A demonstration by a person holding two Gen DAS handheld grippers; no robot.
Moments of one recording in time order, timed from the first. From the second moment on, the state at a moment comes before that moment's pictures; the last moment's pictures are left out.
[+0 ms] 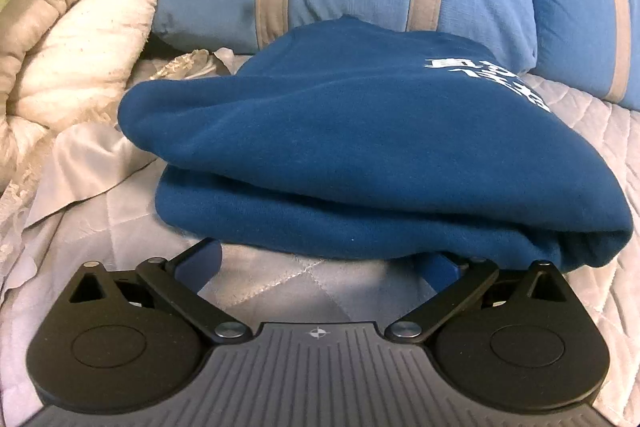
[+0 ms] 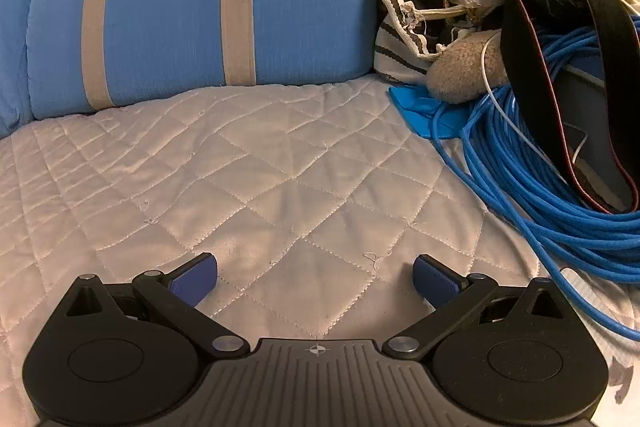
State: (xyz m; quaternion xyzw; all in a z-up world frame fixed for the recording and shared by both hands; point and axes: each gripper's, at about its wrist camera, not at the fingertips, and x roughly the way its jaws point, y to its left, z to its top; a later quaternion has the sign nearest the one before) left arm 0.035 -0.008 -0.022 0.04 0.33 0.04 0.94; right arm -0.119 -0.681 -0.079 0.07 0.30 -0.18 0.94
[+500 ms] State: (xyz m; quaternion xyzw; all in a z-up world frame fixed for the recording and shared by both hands) left arm 0.035 -0.010 -0.024 0.04 0.32 0.04 0.94; right arm -0.122 -0.680 -0.080 0.07 0.29 -0.18 0.94
